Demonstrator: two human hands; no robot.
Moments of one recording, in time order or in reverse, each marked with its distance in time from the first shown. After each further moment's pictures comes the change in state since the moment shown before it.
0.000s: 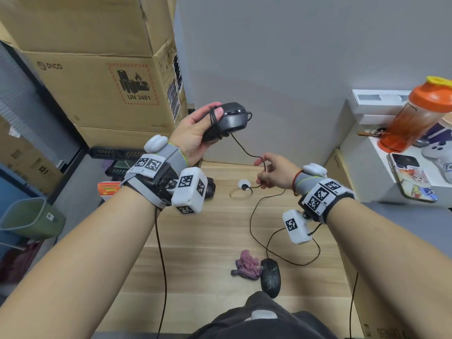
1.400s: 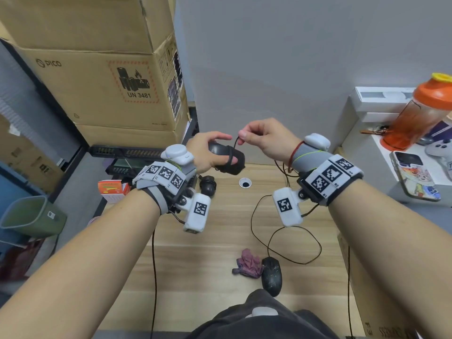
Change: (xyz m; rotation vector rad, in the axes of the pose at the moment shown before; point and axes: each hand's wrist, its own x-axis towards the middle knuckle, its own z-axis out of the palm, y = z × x) left_hand 0.004 -0.036 -0.031 1.050 -0.054 0.049; right_hand -0.009 -0.089 -0.022 -0.001 0.097 -0.391
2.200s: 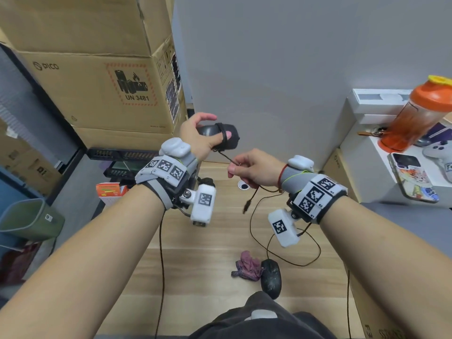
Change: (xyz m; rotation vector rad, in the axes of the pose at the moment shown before) left_hand 0.015 0.013 0.000 -0.281 0.372 0.003; right_hand -0.016 0.018 0.037 0.001 -0.280 0.158
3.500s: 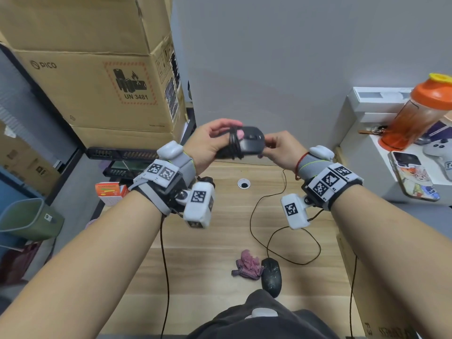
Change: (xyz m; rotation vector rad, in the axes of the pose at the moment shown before) left_hand -0.019 0.020 0.007 -0.480 -0.459 -0.111; right_hand 0.003 0.036 -0.046 -0.042 0.356 -0.011
